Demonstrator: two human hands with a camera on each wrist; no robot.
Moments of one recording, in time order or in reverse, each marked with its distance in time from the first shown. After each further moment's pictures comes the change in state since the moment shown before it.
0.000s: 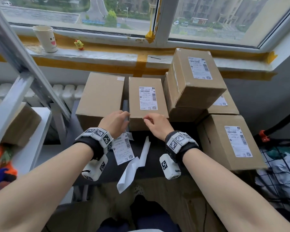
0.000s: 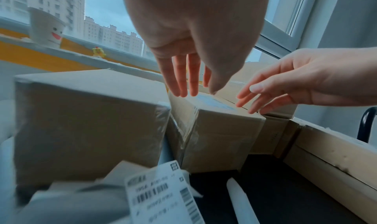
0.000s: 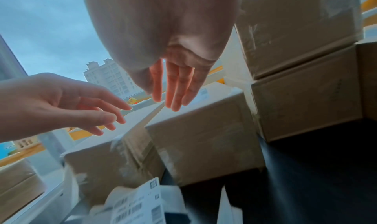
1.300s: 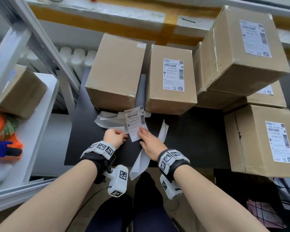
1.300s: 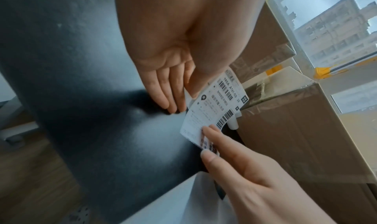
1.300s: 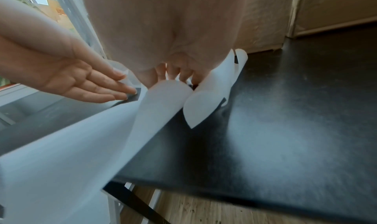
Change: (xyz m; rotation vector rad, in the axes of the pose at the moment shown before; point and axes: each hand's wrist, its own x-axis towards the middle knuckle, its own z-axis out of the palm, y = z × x) left_hand -0.051 -0.065 0.128 -1.024 0.004 -0.945; right_hand -0.024 0.038 0.148 -0.176 -0.514 -0.081
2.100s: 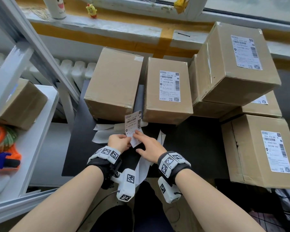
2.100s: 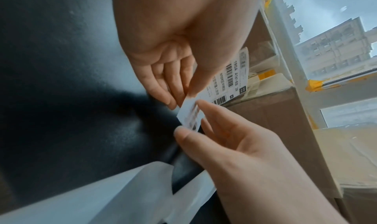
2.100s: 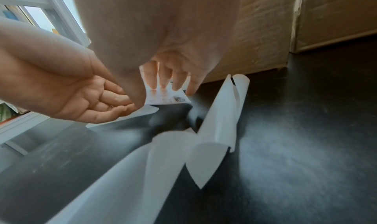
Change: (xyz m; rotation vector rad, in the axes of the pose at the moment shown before) left_hand -0.010 0.030 0.017 -0.133 -0.008 -0.069; right_hand 0.000 -0.008 -0.035 0.147 0.044 -0.008
